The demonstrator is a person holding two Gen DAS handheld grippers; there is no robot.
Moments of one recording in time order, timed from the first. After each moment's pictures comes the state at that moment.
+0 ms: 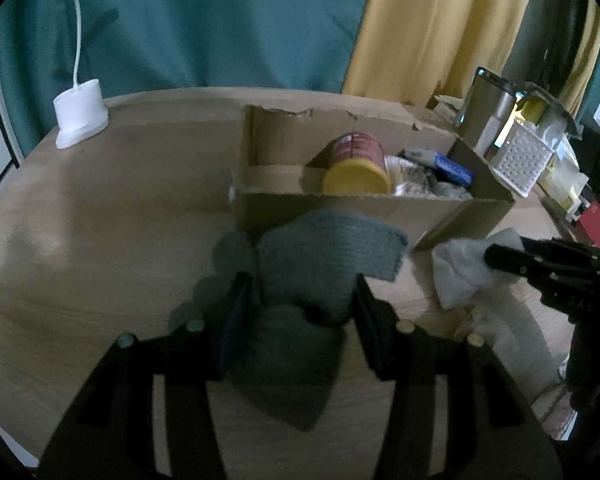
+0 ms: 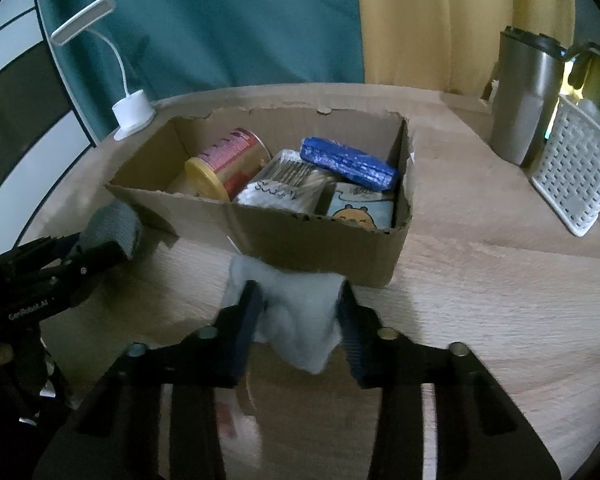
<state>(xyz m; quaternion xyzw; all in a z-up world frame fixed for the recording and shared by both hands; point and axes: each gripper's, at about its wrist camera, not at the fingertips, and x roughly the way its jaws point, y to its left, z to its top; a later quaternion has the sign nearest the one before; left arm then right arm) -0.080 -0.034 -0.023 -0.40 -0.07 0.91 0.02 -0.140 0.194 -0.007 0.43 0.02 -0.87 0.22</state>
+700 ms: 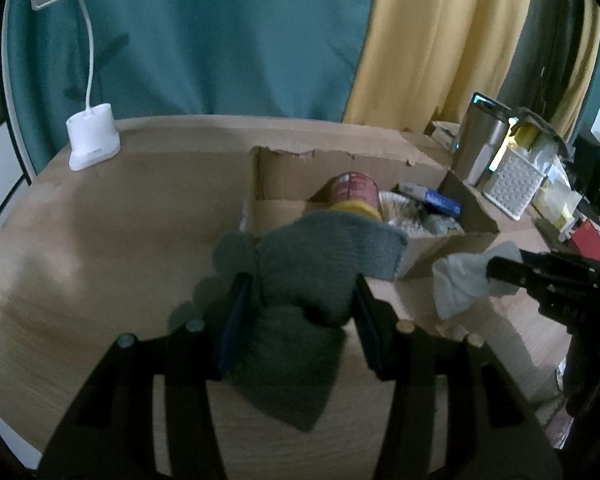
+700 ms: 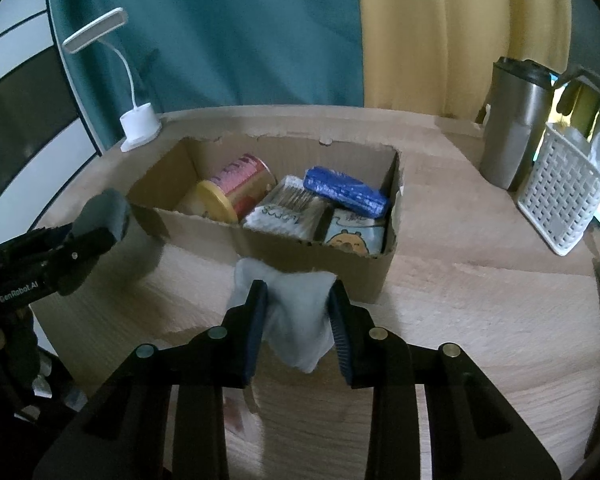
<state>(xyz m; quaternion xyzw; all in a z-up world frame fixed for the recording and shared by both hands) -0.072 -0.040 0.008 -0.37 -0.07 0.93 0.02 -0.130 0.198 0.015 0.40 0.03 -0.89 0.23</state>
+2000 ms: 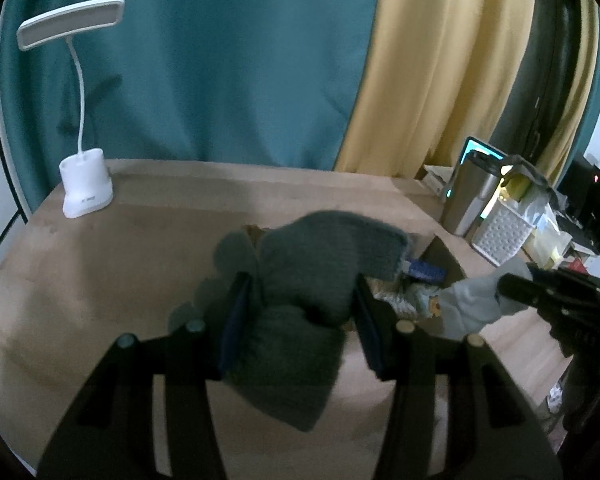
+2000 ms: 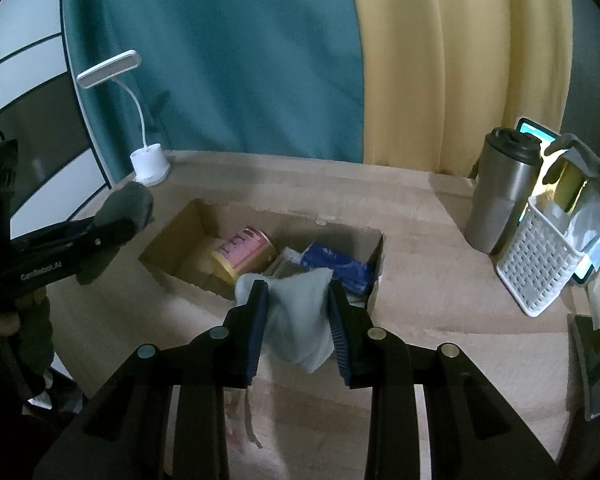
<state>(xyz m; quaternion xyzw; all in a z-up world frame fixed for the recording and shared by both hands) -0.102 -0.042 0.054 -0.33 -0.08 0.94 0.02 -0.139 0.205 0.070 0.35 0.04 -0.91 0.24</state>
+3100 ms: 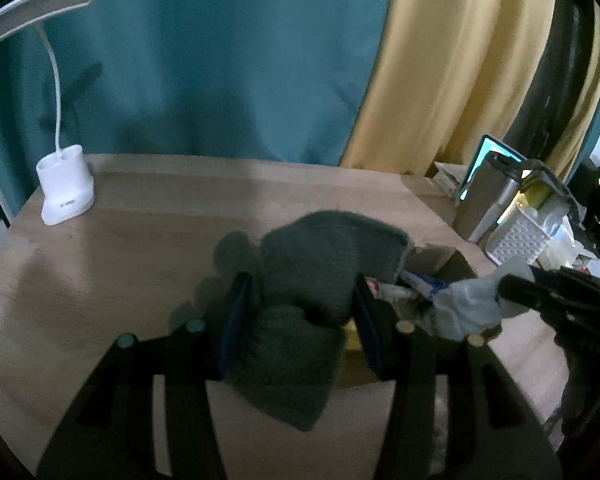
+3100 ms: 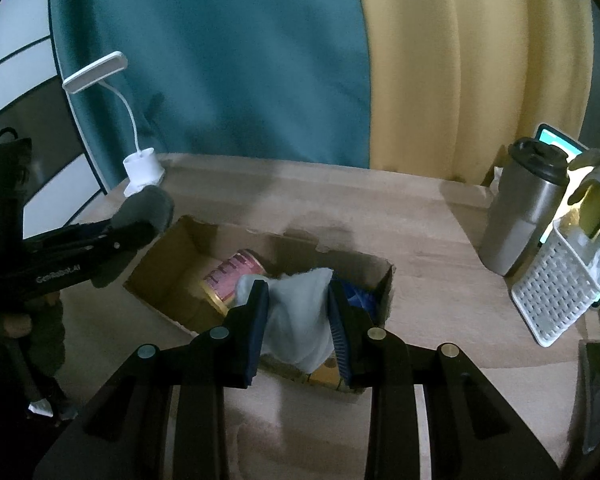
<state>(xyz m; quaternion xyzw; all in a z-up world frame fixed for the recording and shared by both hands) -0.160 -0.046 0.040 -0.35 -0.09 0.93 0.03 -0.184 0.188 0.069 0.36 0.03 -0.90 0.24</state>
